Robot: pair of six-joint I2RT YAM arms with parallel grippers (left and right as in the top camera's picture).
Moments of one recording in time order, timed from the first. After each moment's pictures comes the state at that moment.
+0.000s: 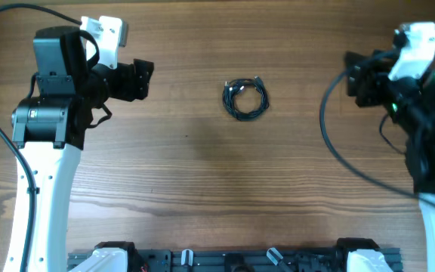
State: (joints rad) left arm -0.03 1.32 1.42 -0.81 0.28 0.08; right arm -0.03 1.11 1.31 -0.64 -0.27 0.09
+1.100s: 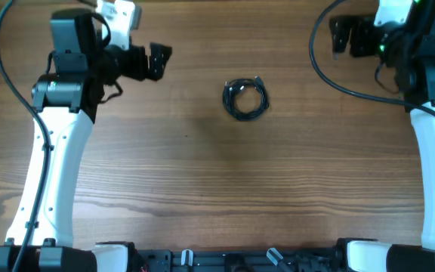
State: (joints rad) left arm -0.03 1.48 1.43 -0.54 0.41 0.08; right arm -0.03 1.49 1.61 -0.63 -0.21 -0.07
